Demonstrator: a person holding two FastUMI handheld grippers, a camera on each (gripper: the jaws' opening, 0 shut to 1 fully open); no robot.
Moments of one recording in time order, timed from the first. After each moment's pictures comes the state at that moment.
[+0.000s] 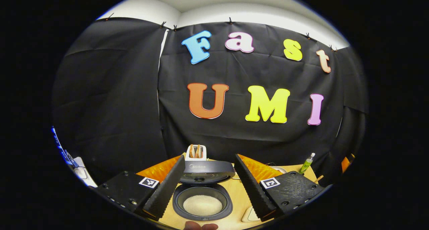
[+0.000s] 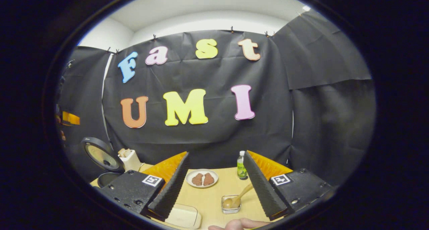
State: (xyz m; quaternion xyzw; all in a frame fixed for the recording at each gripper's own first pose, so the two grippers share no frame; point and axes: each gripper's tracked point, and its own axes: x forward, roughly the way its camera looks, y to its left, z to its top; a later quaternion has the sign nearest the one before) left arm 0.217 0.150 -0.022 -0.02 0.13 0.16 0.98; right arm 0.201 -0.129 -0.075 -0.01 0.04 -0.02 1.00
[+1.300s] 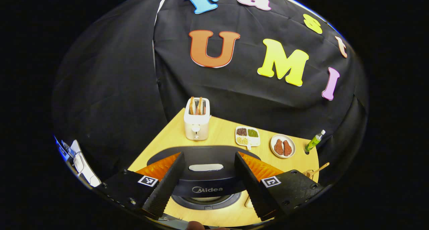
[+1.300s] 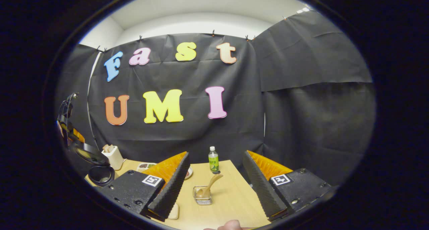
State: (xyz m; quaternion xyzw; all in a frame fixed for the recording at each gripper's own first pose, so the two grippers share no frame) left arm 0.217 0.168 -0.162 -0.08 0.33 0.16 0.93; right arm 0.137 -0.206 -0.073 -0.02 0.05 -0.10 0.99
